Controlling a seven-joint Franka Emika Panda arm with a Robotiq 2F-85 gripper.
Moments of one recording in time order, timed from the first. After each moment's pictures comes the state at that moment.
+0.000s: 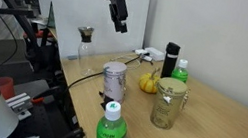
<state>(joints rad) -0.09 -0.44 0.20 -2.66 -0.25 2.35 0.62</state>
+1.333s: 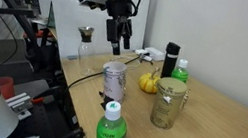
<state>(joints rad) -0.20 -0.39 0.13 -2.74 -0.20 2.41 1.05</state>
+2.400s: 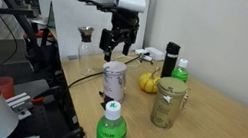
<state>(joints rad) -0.17 -0.30 -0.03 -2.70 0.19 2.35 0.97</state>
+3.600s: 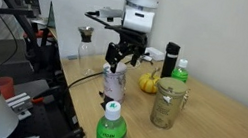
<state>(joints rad) -0.17 -0.17 -0.12 -2.68 0.30 2.44 0.94</state>
